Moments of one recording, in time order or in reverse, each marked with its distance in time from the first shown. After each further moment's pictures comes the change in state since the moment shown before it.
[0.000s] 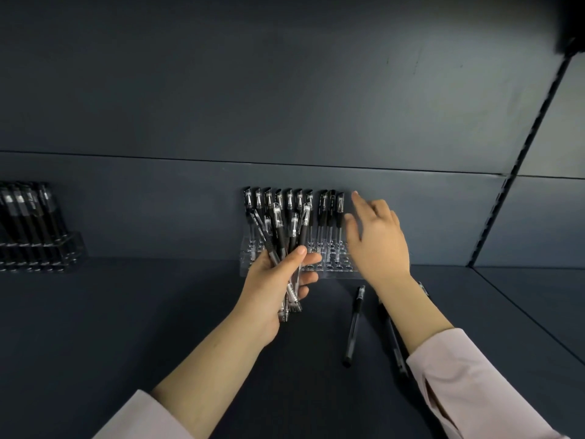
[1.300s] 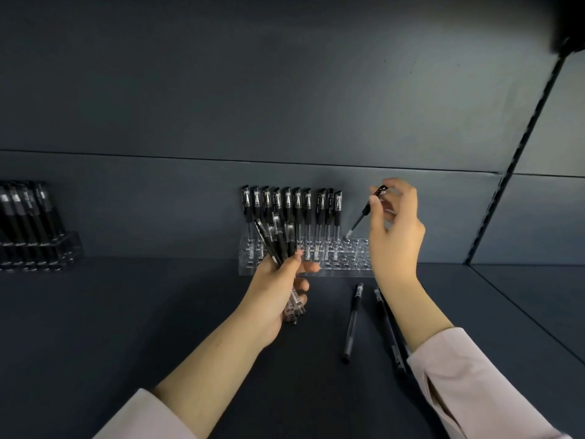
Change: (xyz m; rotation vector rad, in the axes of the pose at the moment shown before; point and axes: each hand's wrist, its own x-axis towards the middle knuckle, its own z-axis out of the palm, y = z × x) left_hand 0.006 -0.008 0.003 0.046 0.028 -0.075; right_hand -0.003 -0.007 -0.018 0.606 0.290 0.189
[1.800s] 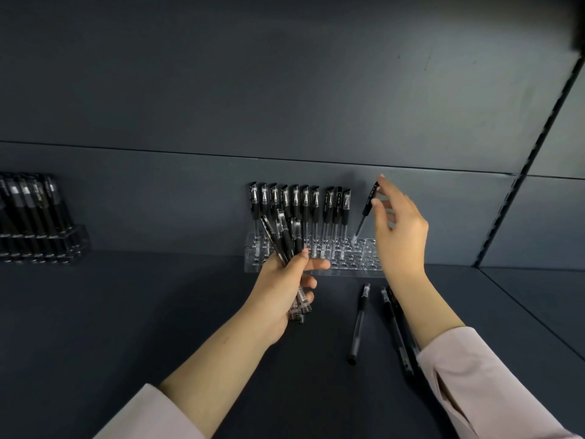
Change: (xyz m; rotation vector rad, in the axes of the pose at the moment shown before) left_hand -0.001 0.002 0.000 0.011 -0.008 0.003; right_hand 0.009 0.019 0.003 -0.171 -0.103 -0.105
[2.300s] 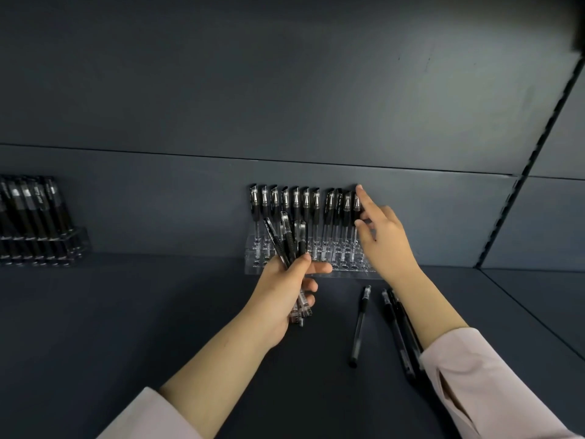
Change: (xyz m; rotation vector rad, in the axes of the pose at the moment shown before) left_hand -0.001 -0.002 0.000 0.017 -0.009 0.011; right_hand 0.000 0.027 0.011 -0.141 -0.349 -0.036
